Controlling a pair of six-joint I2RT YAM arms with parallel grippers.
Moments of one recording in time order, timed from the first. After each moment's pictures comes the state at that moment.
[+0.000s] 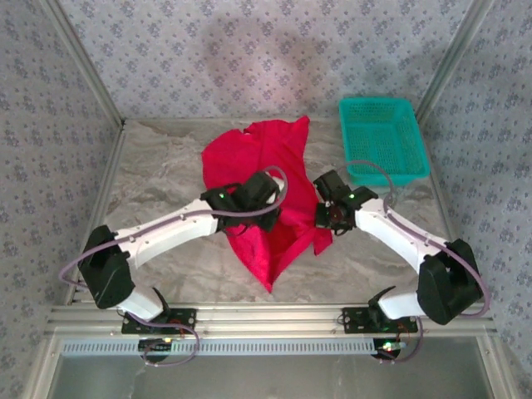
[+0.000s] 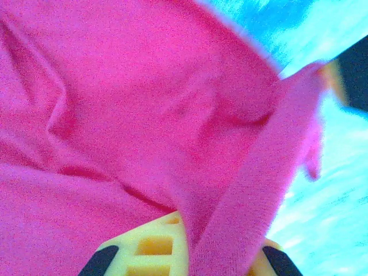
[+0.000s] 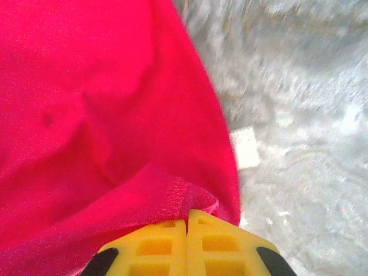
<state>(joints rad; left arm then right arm) -0.94 1.52 1.30 -0.66 -0.04 -0.39 0.52 1.36 0.98 -0.80 0.11 0.60</state>
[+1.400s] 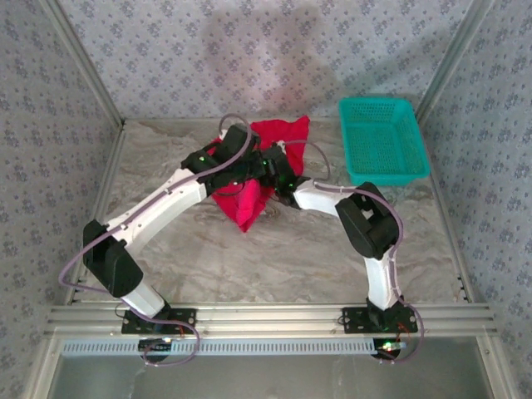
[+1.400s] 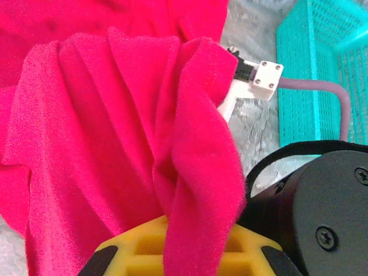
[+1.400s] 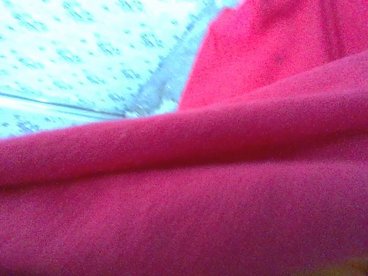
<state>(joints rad) -0.76 1.59 1.57 -0.72 -0.16 -0.87 0.69 2.03 1.33 0.34 0.04 1.18</state>
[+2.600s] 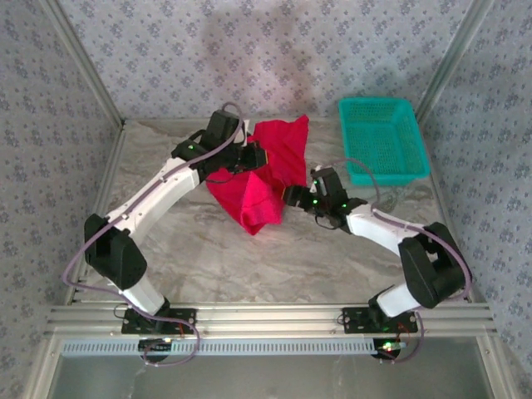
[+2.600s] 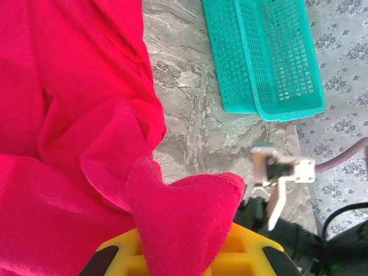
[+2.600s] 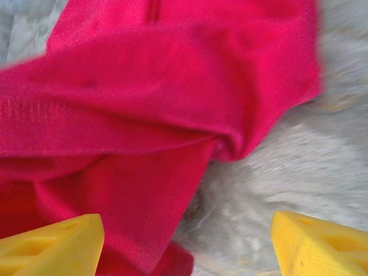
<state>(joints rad) -0.59 1.64 1.58 -0.64 0.28 -0.66 0.53 1.50 0.80 0.00 -0.15 0.70</state>
